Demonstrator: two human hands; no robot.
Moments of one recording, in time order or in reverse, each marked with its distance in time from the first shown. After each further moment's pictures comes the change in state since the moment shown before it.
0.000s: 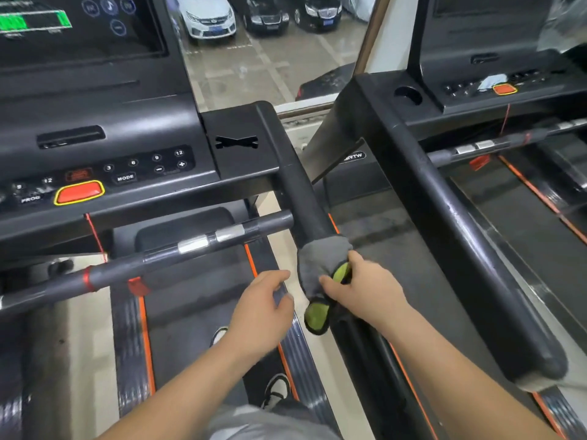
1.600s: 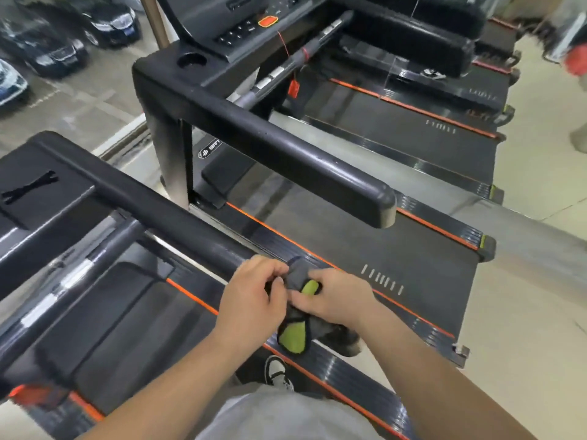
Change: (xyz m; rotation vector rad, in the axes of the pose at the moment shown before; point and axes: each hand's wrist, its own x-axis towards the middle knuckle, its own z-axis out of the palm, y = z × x) left_hand -0.070 0.068 0.101 0.158 -0.281 0.684; right_hand -0.171 0.116 0.054 0.350 0.037 0.323
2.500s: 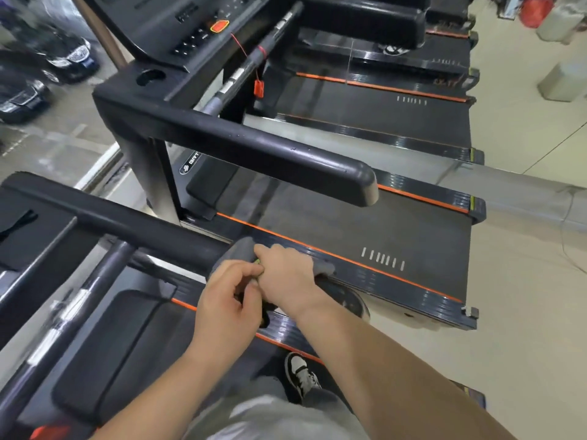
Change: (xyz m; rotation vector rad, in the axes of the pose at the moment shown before) left_hand -0.015 -0.004 -0.023 -0.139 0.001 0.079; right_hand 0.027 -0.063 0.030 0.000 0.168 -0.029
